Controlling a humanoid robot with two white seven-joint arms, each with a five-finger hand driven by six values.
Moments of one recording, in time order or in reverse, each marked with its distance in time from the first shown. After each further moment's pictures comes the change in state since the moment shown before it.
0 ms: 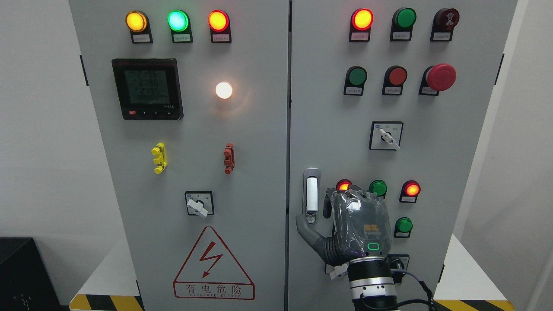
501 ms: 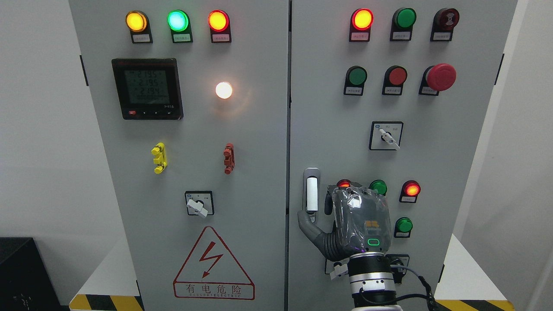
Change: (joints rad) left arm 0.000 0.000 0.000 0.000 0.000 0.001 0.000; right arm -0.015 0.000 -0.002 0.018 -0.006 0.009 0.000
